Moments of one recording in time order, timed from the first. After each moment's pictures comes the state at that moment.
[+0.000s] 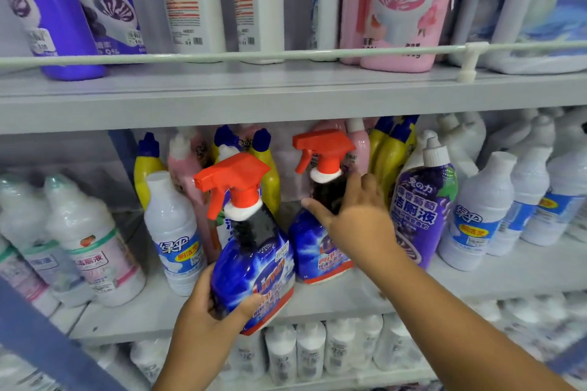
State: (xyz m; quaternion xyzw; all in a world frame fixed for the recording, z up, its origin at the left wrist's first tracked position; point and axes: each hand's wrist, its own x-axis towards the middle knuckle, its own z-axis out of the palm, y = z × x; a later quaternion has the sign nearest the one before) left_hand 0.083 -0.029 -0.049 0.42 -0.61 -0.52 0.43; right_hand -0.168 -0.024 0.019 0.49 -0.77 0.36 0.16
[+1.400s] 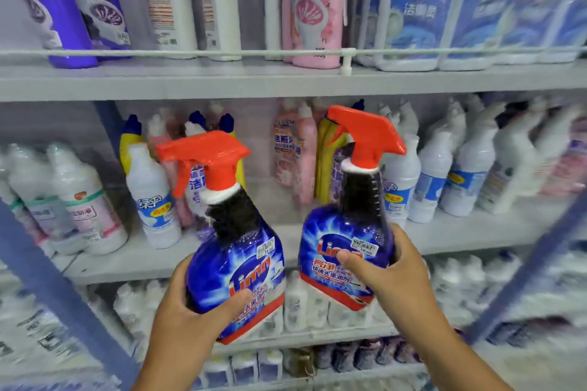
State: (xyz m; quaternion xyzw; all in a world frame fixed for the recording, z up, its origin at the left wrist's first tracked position) left_hand 0.065 0.112 -0.015 0.44 -0.57 -0.50 0.48; right_hand -0.190 0.204 0.011 0.38 -0.61 0.64 -0.25
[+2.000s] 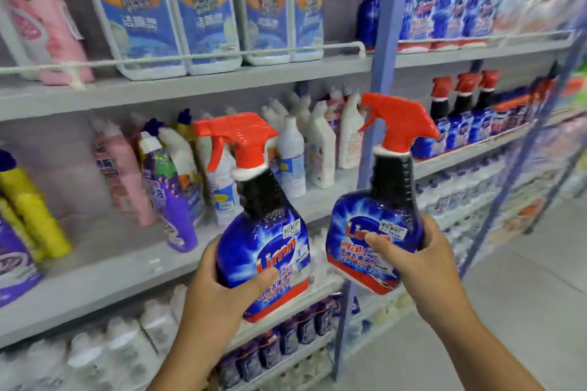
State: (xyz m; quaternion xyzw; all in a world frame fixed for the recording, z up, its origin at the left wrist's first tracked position) left_hand -0.177 0.244 0.002 0.27 -0.64 -0.62 0.37; right_hand -0.369 0.435 0.020 0.21 -0.67 0.71 -0.08
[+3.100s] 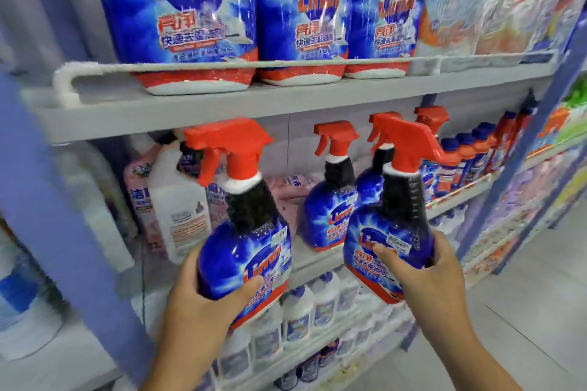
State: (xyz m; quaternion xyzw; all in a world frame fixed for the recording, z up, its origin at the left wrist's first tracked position) left_hand -0.696 0.303 -0.007 0.31 -0.65 -0.57 0.40; right_hand -0.903 0.511 0.007 0.16 -0.72 0.67 0.00
